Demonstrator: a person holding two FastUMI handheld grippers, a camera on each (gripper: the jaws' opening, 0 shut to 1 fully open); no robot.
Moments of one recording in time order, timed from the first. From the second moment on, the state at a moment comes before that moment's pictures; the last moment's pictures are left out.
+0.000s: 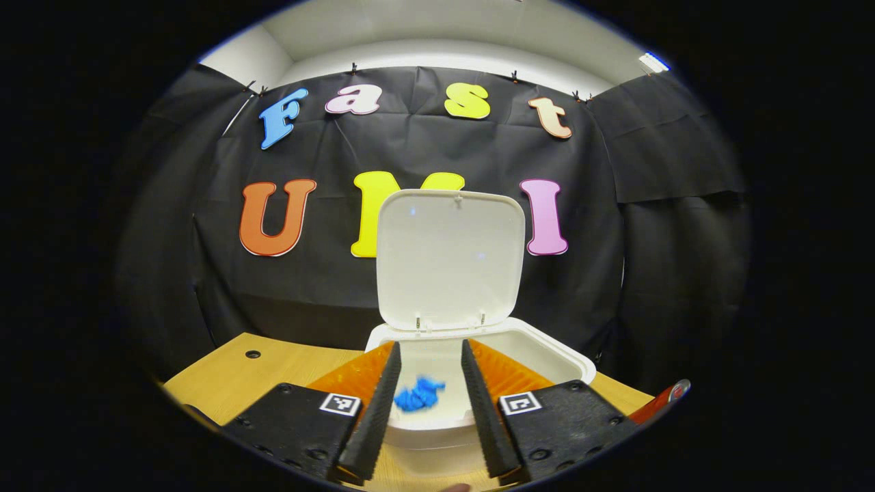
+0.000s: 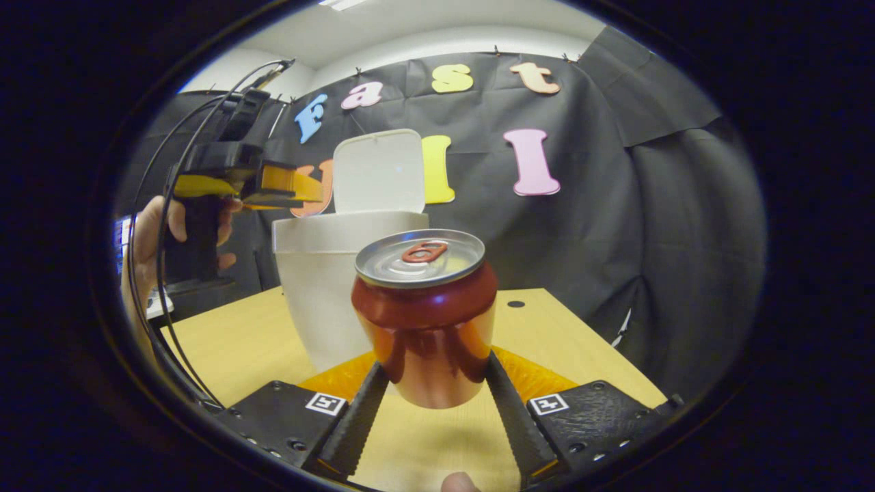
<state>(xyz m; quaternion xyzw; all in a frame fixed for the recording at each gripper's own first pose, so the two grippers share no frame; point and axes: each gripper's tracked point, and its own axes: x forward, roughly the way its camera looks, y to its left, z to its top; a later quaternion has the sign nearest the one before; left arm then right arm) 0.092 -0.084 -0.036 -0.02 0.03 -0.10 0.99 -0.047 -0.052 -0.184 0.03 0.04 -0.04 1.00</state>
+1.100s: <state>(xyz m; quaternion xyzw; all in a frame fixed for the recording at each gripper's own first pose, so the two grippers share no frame) 0.012 -0.027 -0.048 -0.01 0.01 -0.06 1.00 -0.017 -0.017 -0.068 0.00 -0.01 0.02 1.00</state>
